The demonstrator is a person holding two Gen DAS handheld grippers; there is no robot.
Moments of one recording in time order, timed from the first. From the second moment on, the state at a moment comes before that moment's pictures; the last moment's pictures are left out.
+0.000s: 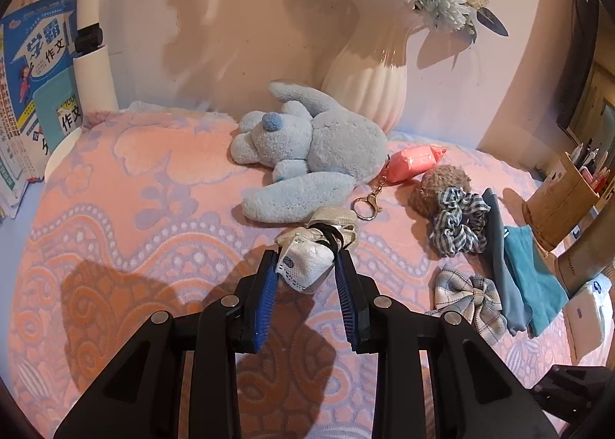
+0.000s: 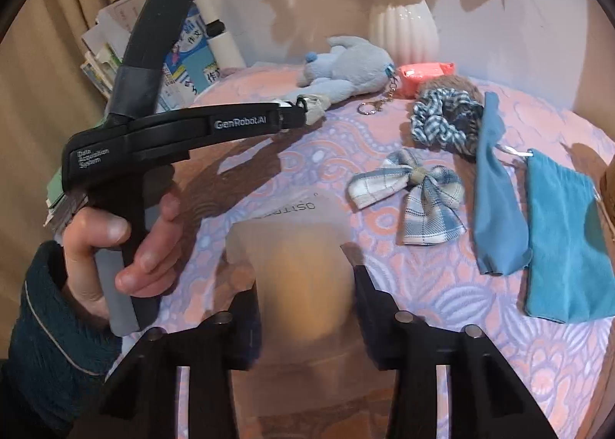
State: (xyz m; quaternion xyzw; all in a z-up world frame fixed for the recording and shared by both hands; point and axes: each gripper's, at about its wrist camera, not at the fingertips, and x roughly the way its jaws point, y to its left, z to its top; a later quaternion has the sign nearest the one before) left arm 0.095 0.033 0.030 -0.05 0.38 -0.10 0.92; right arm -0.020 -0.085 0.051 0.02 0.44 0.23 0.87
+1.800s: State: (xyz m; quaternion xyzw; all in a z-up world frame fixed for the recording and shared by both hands) left arm -0.064 -0.380 0.162 0.05 0.30 -0.40 0.87; right arm -0.192 -0.550 0.180 0.31 0.29 -0.19 0.89
